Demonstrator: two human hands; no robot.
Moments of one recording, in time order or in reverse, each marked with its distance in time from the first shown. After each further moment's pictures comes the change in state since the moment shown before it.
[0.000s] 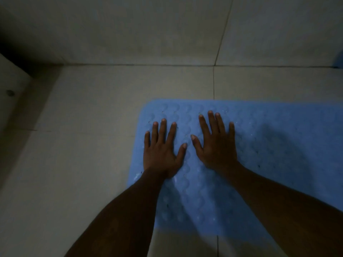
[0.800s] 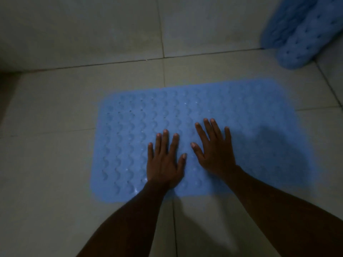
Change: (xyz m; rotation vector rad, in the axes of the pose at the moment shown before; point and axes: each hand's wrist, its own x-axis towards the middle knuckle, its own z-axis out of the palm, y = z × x) left_hand -0.097 0.123 0.034 -0.026 -0.049 0.144; right_hand -0.129 0.110 -0.024 -0.003 0.055 0.055
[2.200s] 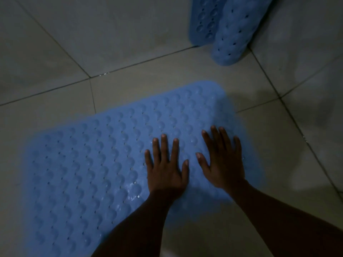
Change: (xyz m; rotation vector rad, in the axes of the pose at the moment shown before) left_hand 0.069 0.172 0.033 0.086 -0.083 0.164; right_hand -0.034 0.174 -0.027 -0.039 -0.037 0.293
